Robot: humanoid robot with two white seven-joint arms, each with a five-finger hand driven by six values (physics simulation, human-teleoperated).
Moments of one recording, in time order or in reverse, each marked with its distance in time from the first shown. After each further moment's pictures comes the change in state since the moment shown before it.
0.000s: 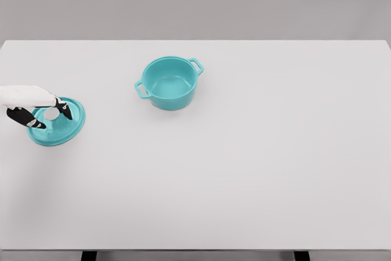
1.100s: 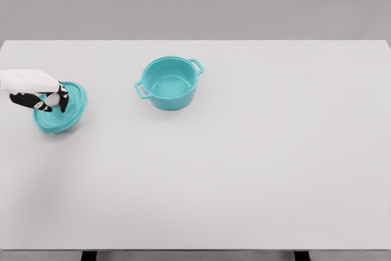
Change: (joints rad) left arm -0.074 -0.017 0.002 -0.025 -0.025 0.000 0.000; right arm 0.000 0.000 0.000 0.000 0.000 0.000 0.000
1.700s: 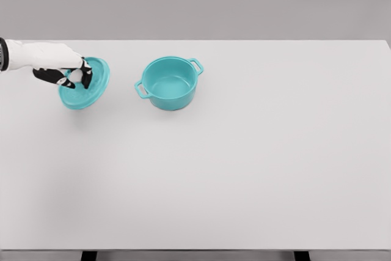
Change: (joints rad) left arm -0.101 -0.090 0.002 -0.019 0.002 0.000 0.000; right arm 0.000 0.000 0.000 0.000 0.000 0.000 0.000
